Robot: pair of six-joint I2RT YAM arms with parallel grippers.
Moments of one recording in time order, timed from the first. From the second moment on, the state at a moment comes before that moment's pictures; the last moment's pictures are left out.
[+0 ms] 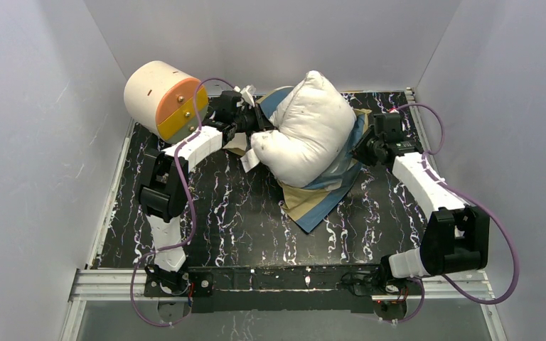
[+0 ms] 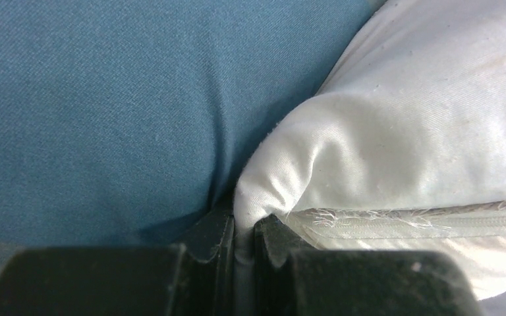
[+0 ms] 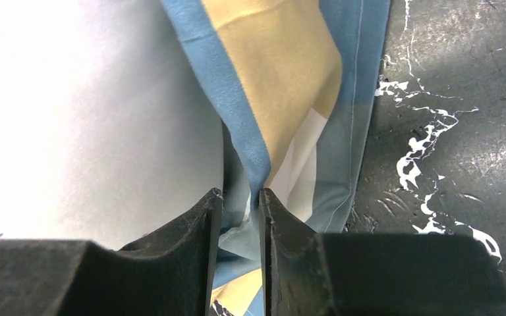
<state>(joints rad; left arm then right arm) -0.36 1.96 1.46 -0.08 0.49 -0.62 0.15 1.39 1.02 -0.44 -0.05 0.77</state>
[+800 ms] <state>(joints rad) -0.37 1.94 1.43 -0.05 0.49 -0.62 0.31 1.61 1.16 -0.57 0.19 0.84</state>
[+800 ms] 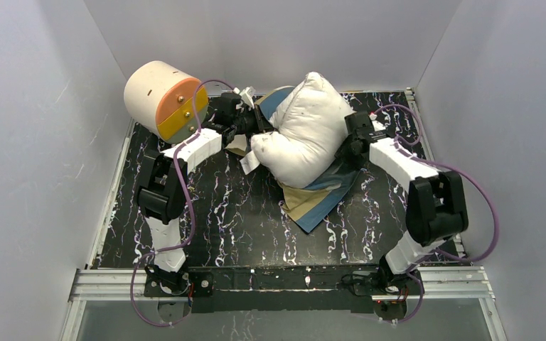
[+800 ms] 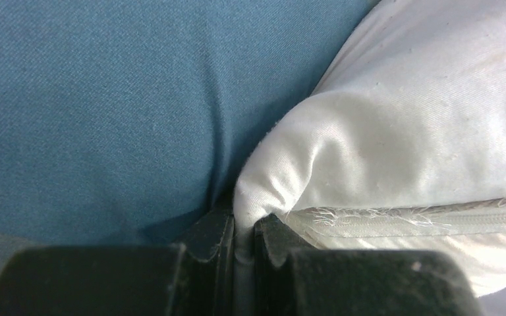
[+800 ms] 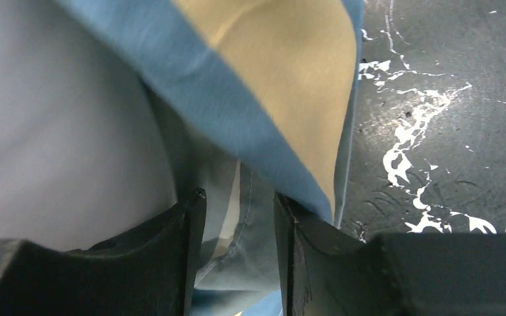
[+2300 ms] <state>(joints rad) -0.38 1.90 1.36 -0.01 0.44 -0.62 0.17 1.37 1.08 -0.32 -0.16 0.69</state>
